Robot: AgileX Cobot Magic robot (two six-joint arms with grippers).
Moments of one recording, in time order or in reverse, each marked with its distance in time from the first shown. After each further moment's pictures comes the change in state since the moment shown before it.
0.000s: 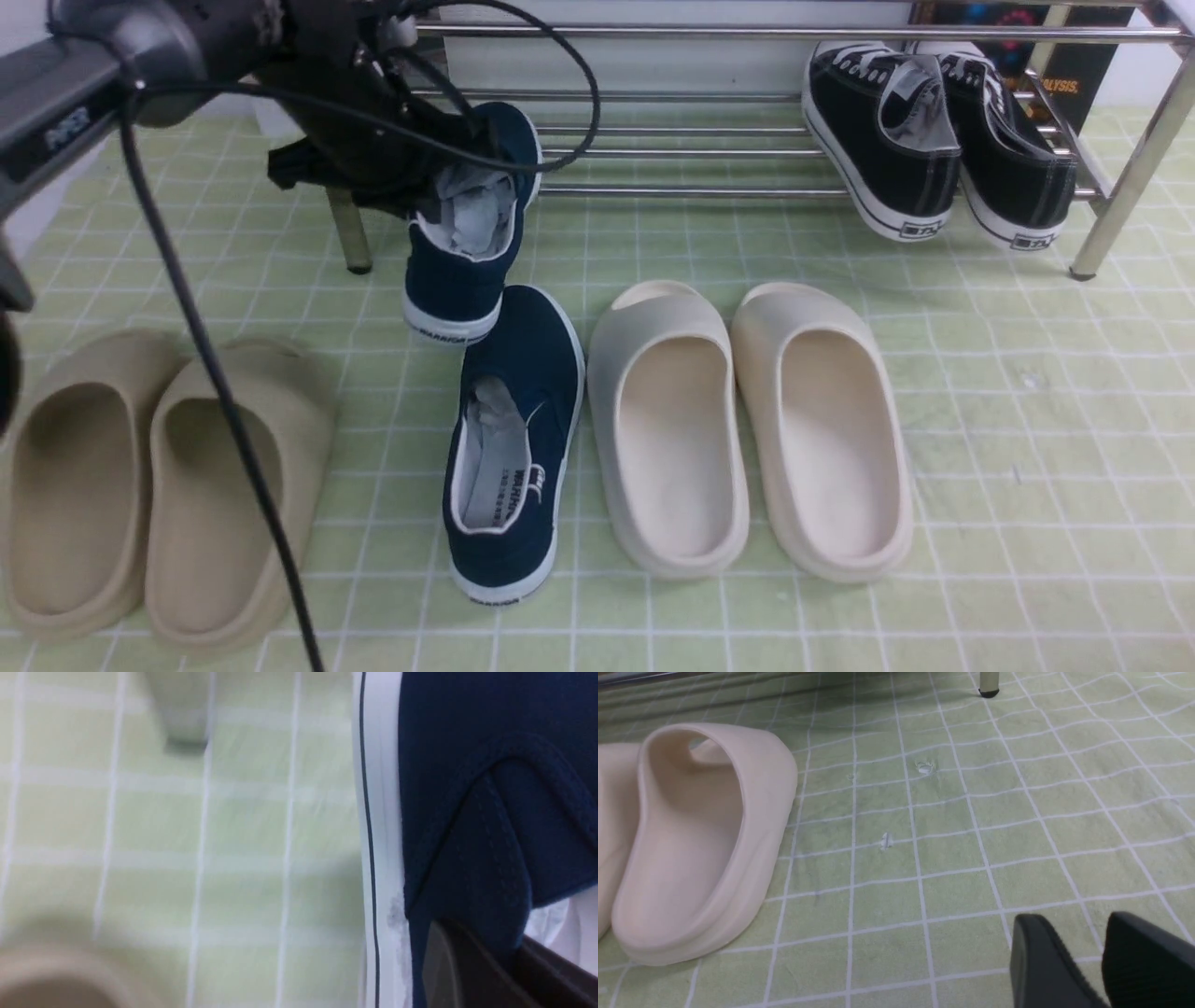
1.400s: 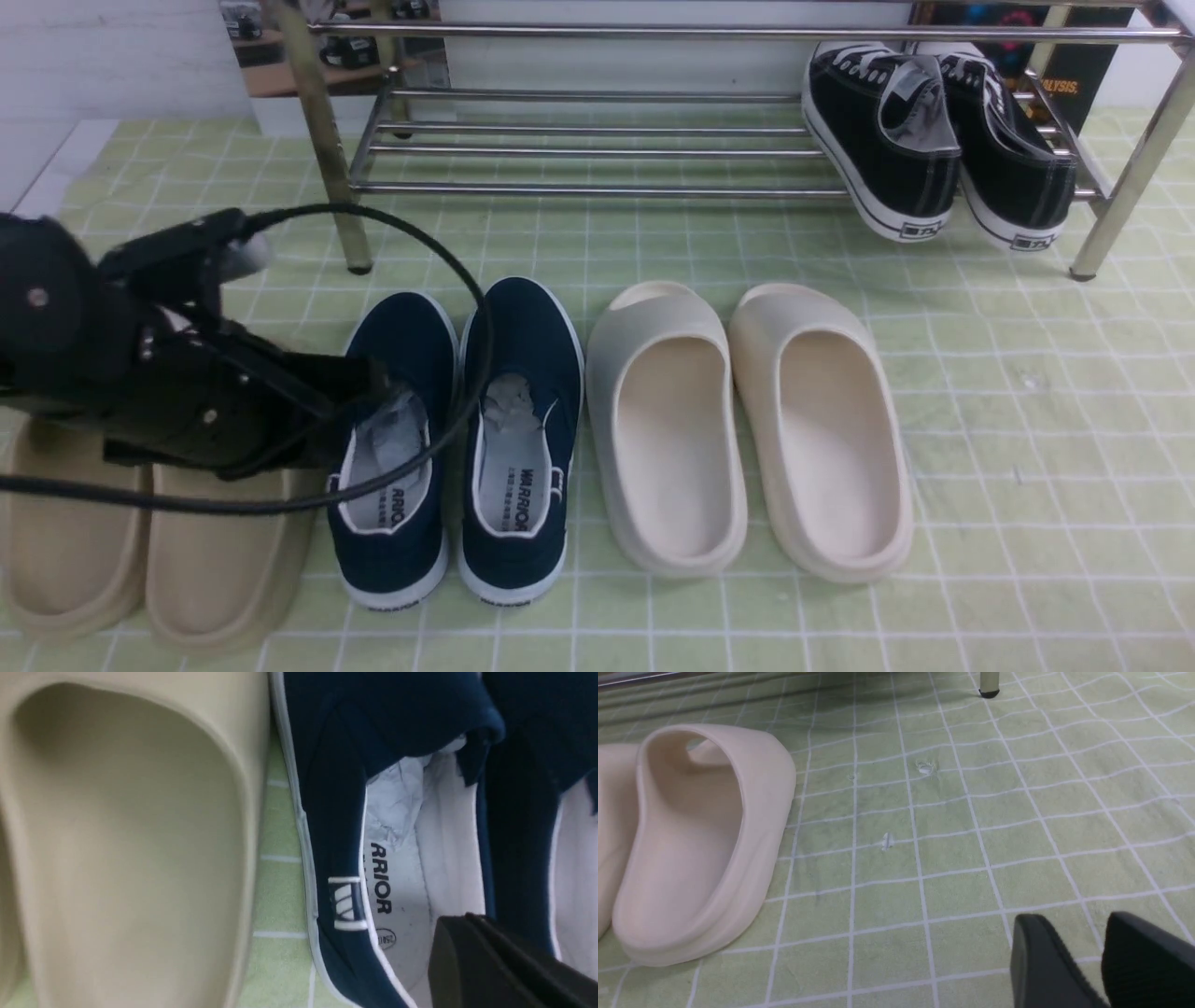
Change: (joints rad) right arm 0.000 0.000 0.000 0.000 0.000 0.000; left arm 0.019 -0.713 1.063 -0.152 -0.308 0.067
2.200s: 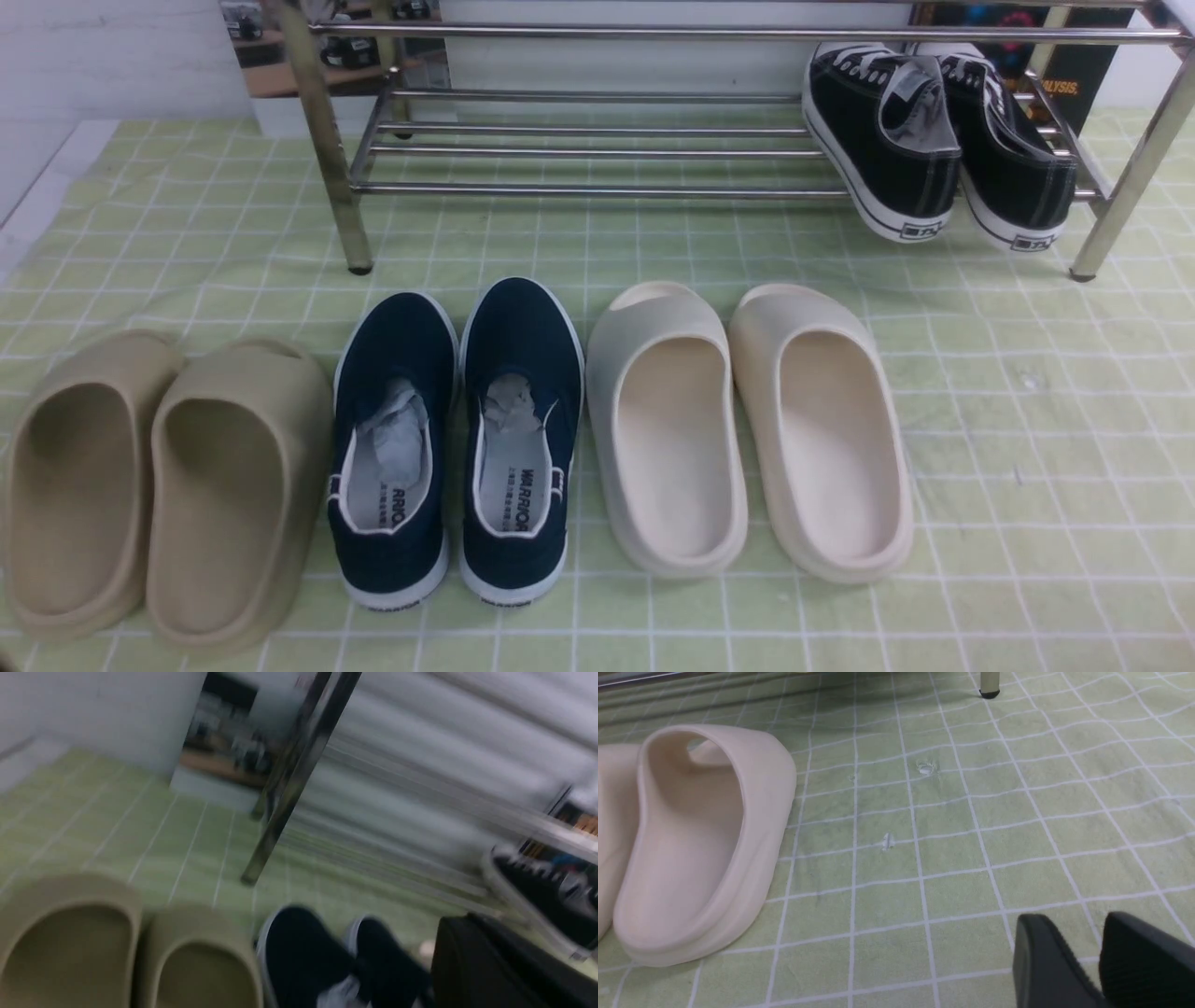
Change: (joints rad) right arm 0.000 0.000 0.000 0.000 0.000 0.000; left arm 0.101 -1.073 0.523 0.196 -0.397 -0.225
